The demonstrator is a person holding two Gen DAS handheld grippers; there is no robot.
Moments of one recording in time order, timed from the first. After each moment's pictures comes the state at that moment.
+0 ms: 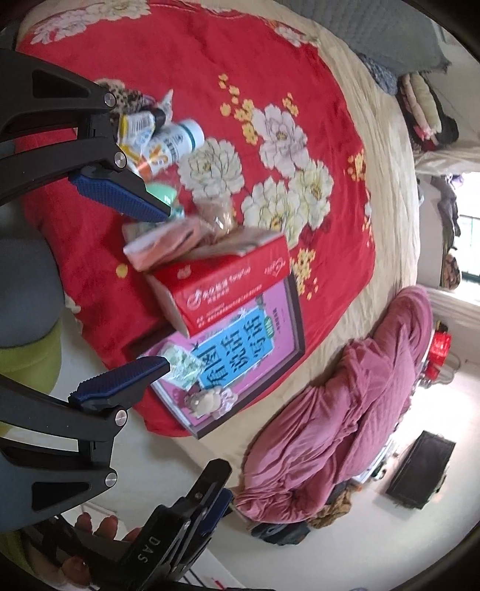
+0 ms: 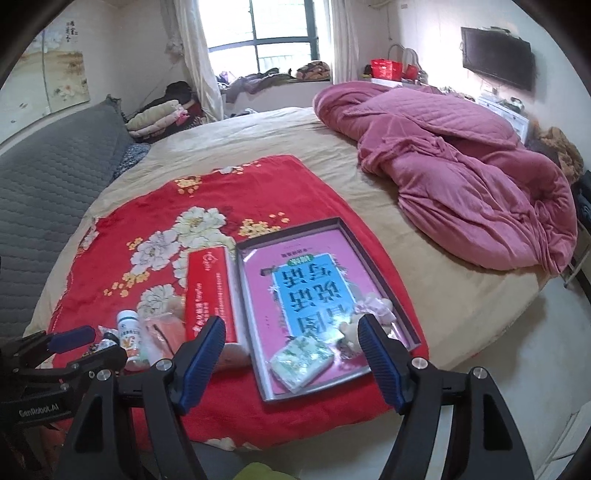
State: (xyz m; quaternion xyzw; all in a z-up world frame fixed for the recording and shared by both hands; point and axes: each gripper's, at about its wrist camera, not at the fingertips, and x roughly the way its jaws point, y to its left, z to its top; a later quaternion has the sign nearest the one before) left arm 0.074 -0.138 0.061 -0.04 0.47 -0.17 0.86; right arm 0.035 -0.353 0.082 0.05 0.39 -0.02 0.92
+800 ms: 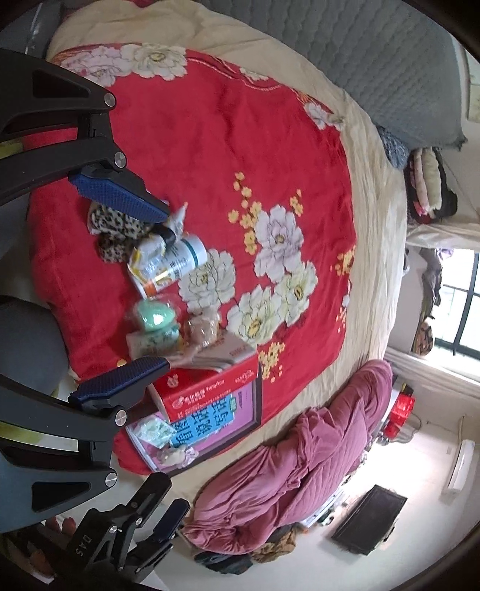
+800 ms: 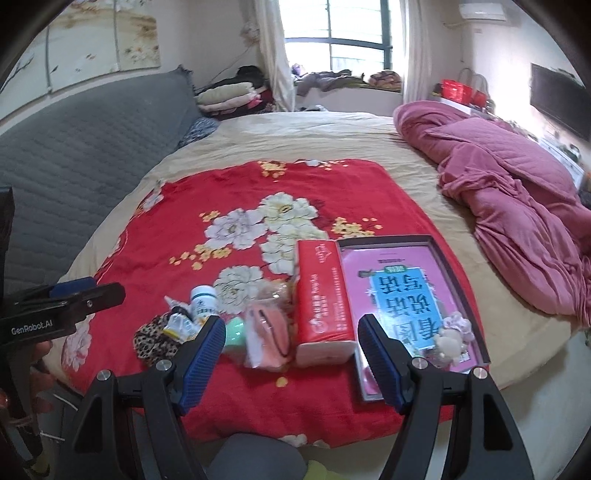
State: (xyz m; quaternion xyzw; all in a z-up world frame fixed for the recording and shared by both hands) left arm 0.053 -0.002 0.075 -0.09 0.45 -0.07 0.89; right arm 0.031 -0.227 0.086 -0.01 0.39 0.09 0.91
